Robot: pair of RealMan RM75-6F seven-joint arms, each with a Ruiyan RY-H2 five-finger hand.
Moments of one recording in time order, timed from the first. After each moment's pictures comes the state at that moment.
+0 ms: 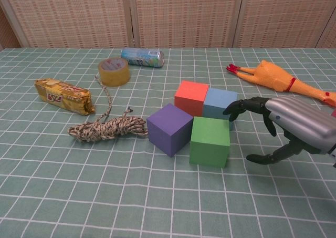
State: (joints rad) left arm -0.20 -1.05 0.01 -1.66 1.33 1.20 0.10; right arm 0.47 -1.77 -0.06 -0.93 -1.74 1.40 0.22
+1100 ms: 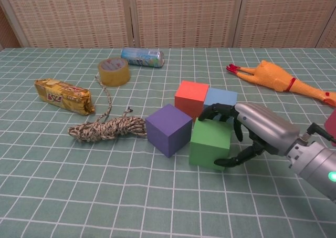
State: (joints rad) left arm -0.20 -1.03 0.01 -1.66 1.34 1.21 0.06; right arm 0.52 -1.93 -0.01 -0.83 -1.68 1.33 0.35
